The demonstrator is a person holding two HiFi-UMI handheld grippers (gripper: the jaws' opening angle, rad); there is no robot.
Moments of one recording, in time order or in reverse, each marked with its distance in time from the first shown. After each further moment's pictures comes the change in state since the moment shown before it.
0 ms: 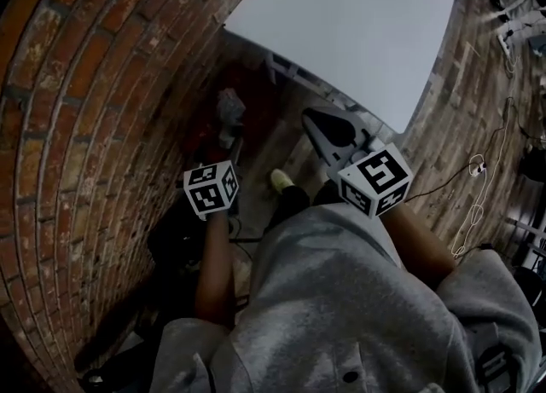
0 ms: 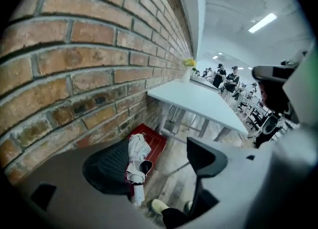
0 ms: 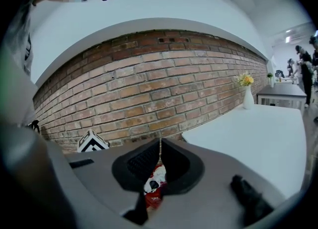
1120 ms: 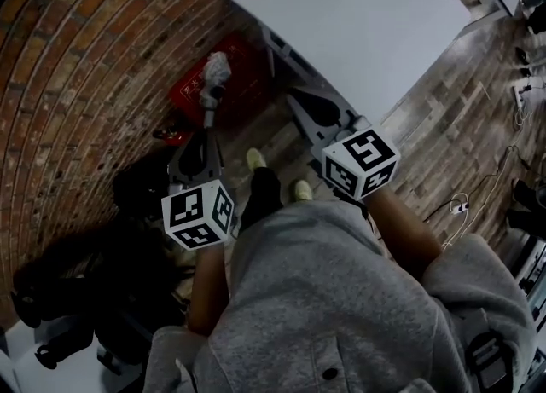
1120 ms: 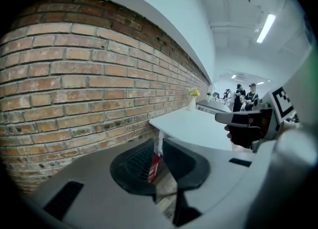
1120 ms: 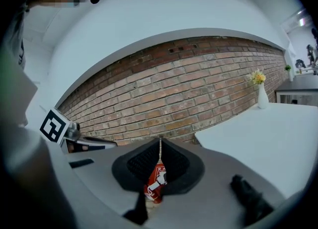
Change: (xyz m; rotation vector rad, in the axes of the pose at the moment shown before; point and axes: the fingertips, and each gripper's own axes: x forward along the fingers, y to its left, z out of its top) left arm -0.165 -0.145 0.021 -0.114 -0.308 0.267; right arm -0.085 -0.003 -0.006 -0.028 -0.030 0.250
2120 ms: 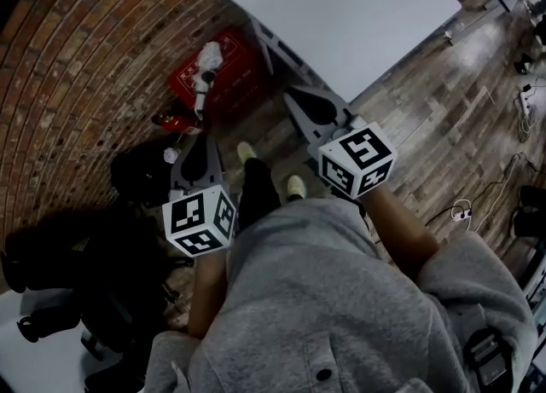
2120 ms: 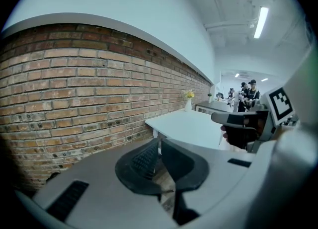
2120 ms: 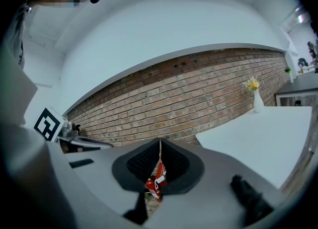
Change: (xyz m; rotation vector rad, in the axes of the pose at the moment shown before) left arm -0.097 -0.097 -0.034 0.015 -0.051 0.078; right arm -0.120 0.017 -0.017 -0.020 -0.080 0.062
